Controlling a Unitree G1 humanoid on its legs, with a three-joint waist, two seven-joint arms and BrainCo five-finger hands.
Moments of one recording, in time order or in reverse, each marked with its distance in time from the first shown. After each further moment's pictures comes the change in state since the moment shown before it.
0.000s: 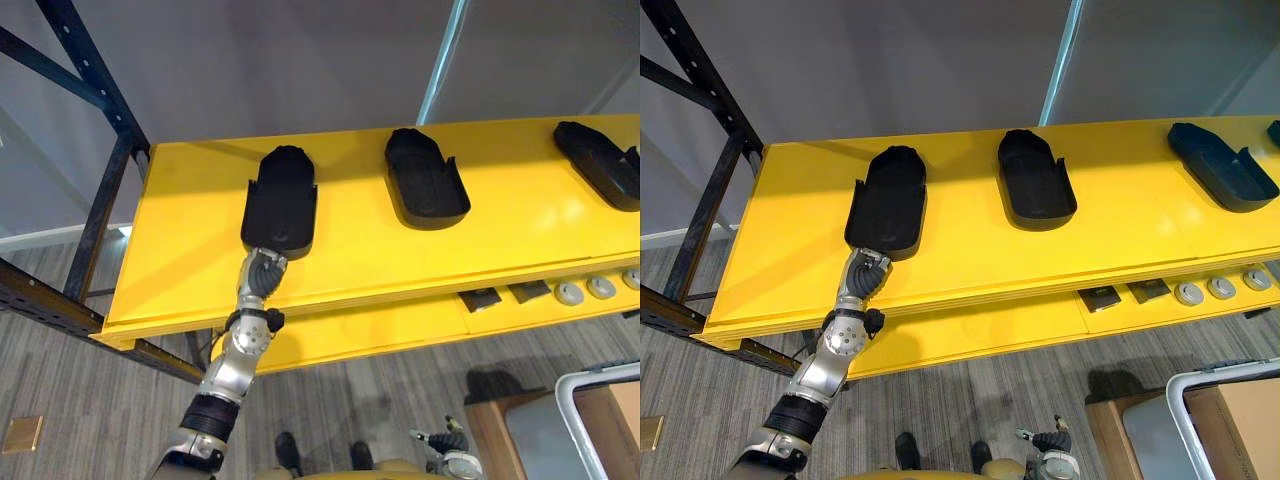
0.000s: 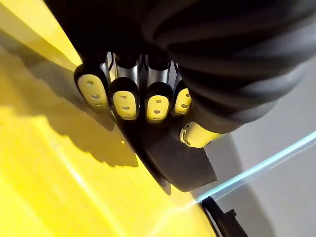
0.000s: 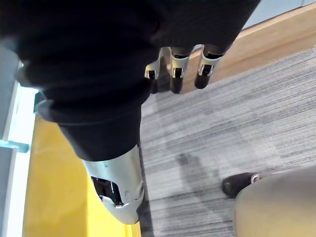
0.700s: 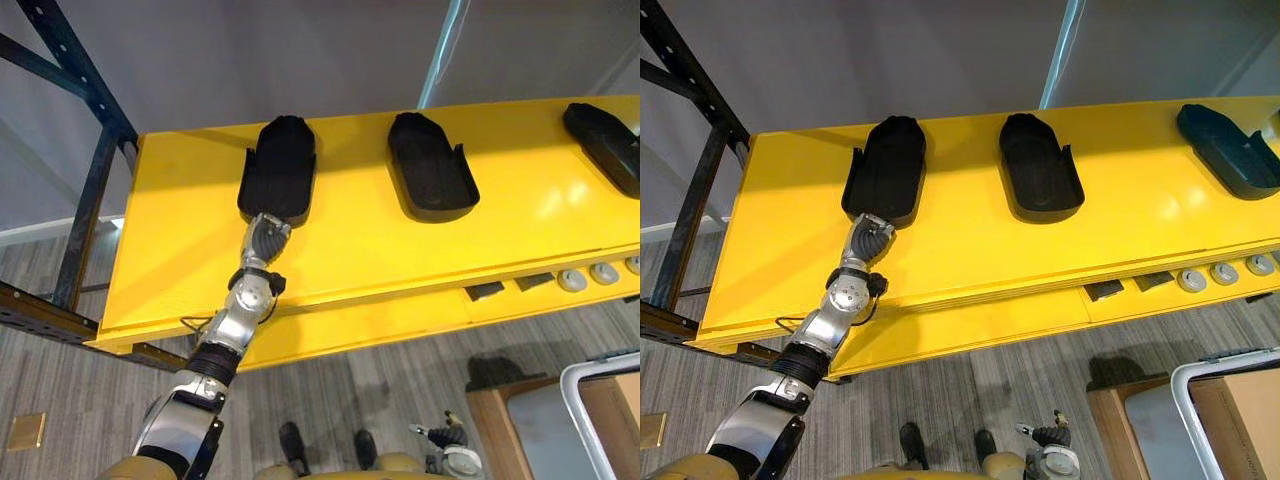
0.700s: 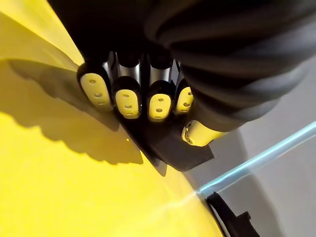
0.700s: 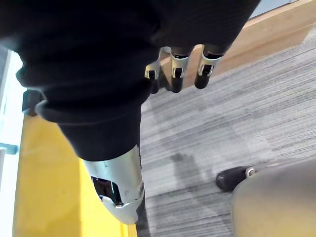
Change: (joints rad) left arm -0.190 0.021 -0.102 -0.021 -0.138 0.008 -0.025; right arm -0.017 0.010 -0.034 -0.004 0.002 0.001 0.017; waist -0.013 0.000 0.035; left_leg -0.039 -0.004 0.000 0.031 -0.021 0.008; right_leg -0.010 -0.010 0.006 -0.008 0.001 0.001
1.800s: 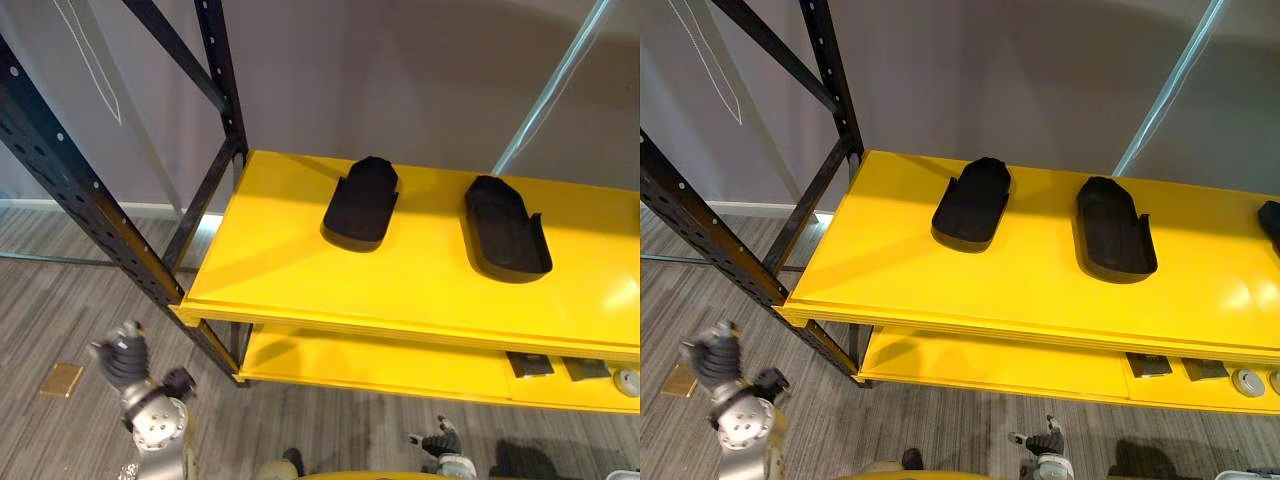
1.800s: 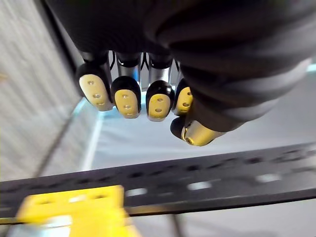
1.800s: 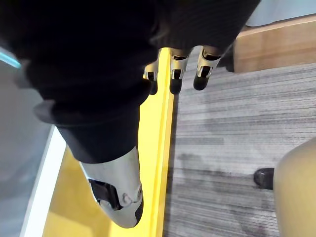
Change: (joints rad) left arm 0.710 -0.248 0.633 0.066 -0.185 0.011 0.108; right arm 0.069 -0.004 0.120 -0.075 0.001 0.029 -0.040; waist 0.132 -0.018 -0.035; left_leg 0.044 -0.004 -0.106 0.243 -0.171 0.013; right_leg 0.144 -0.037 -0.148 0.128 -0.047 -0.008
